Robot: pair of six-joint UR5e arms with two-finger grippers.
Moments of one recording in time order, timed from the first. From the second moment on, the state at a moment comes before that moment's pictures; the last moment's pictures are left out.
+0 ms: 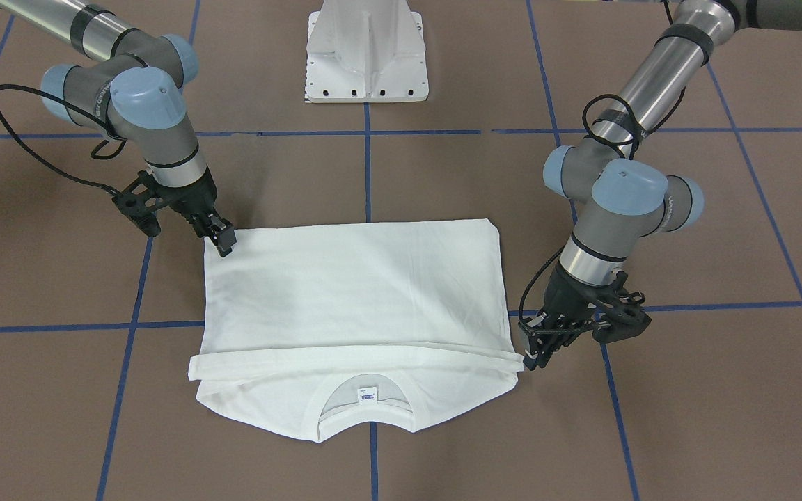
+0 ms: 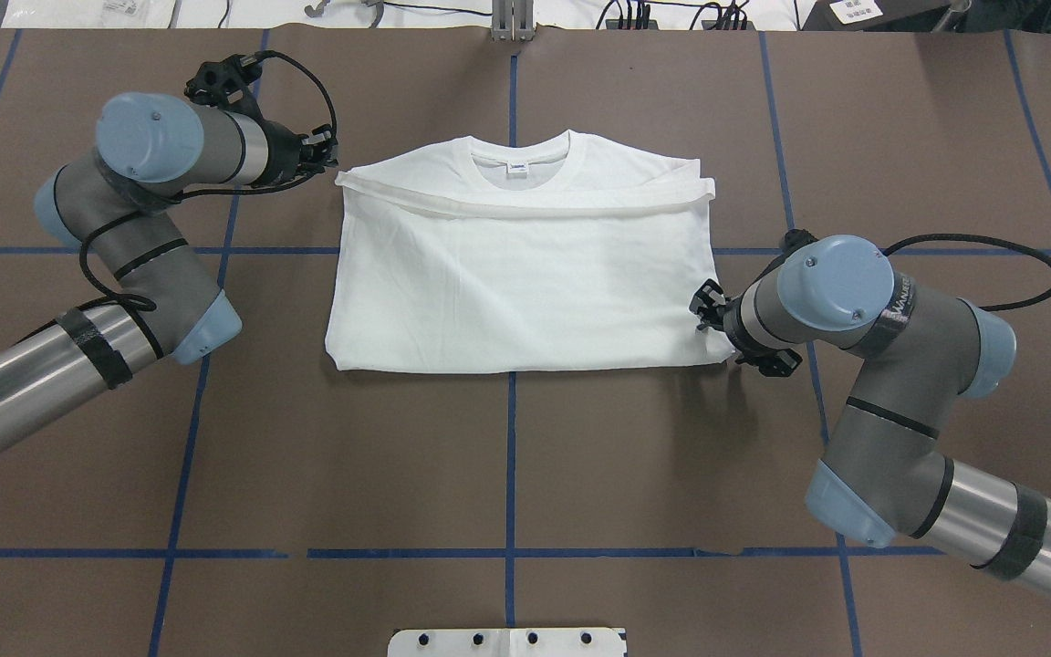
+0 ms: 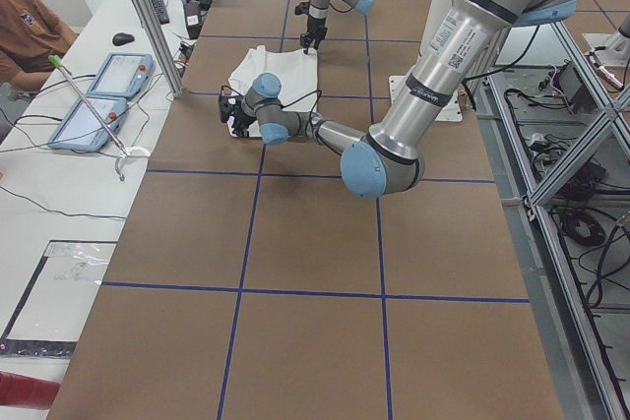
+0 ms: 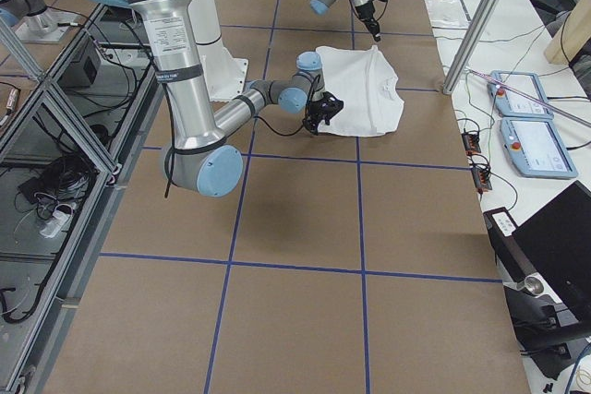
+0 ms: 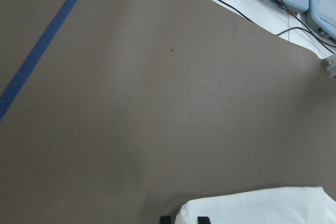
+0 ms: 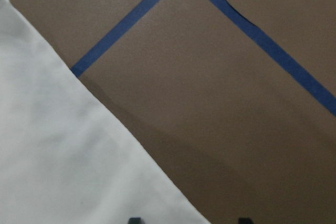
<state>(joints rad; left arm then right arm) -0.81 -2.18 -1.20 -2.46 -1.75 -1.46 0.58 -1.27 1.75 -1.29 1.78 1.92</state>
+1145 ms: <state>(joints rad) -0.81 -2.17 -1.25 -2.46 -1.76 -1.48 0.48 -1.44 2.03 -1.30 1.86 1.95</state>
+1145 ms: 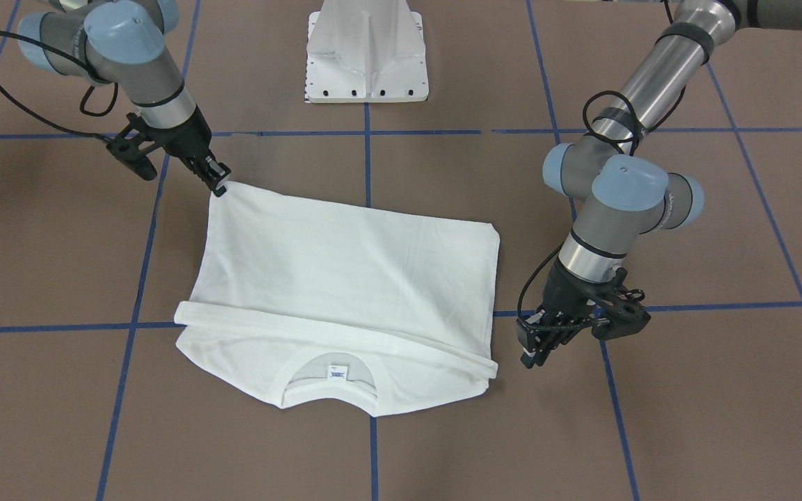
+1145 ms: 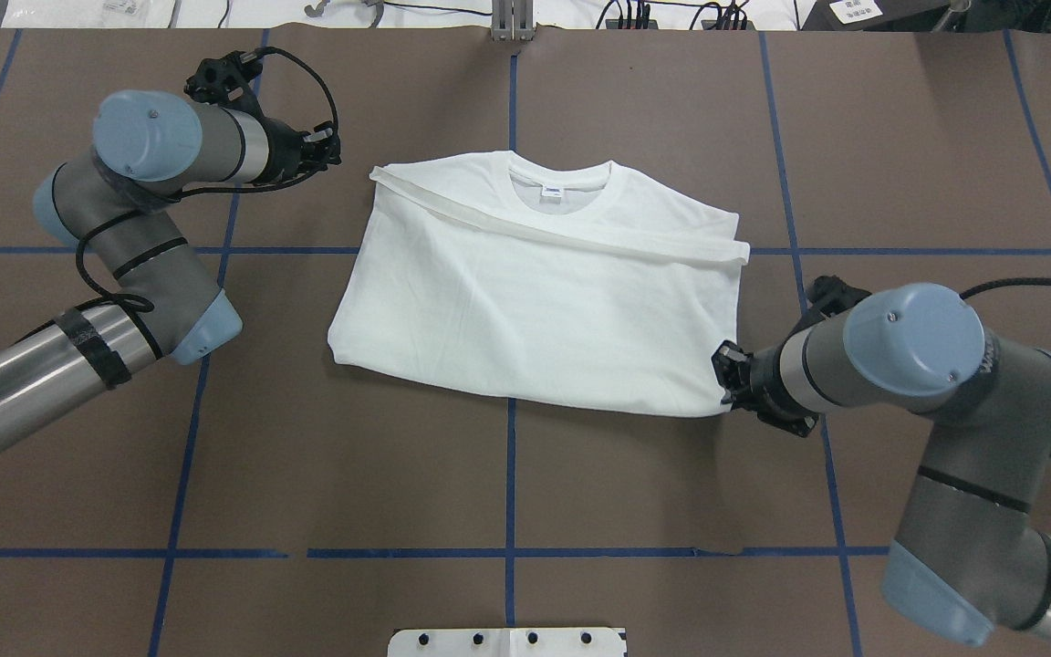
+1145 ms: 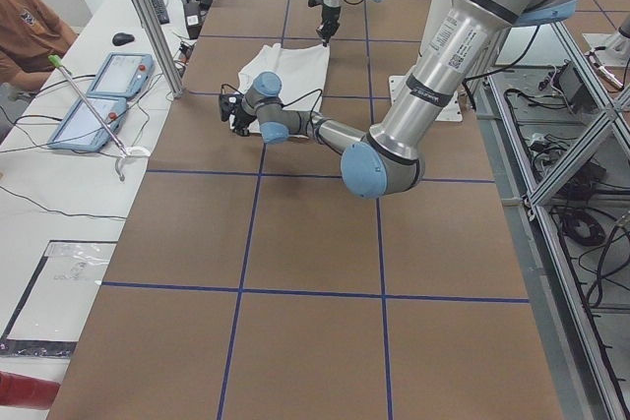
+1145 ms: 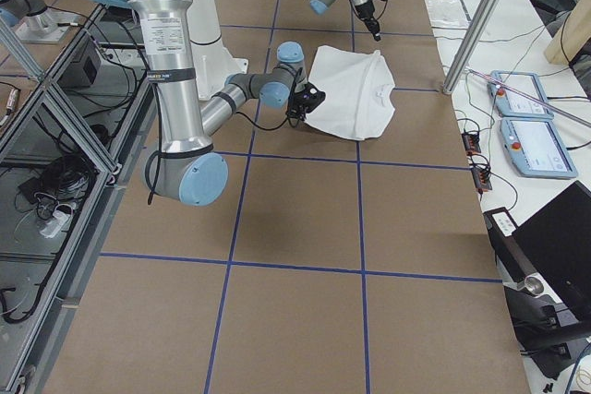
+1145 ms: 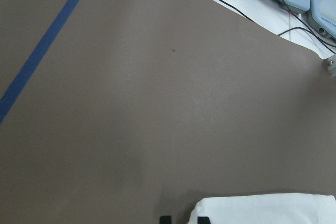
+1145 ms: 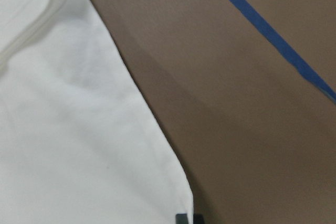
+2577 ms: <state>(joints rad) -0.52 -1.90 -1.75 -2.39 -1.87 -2.04 0.36 -1.55 2.23 -1.30 1.97 2.16</state>
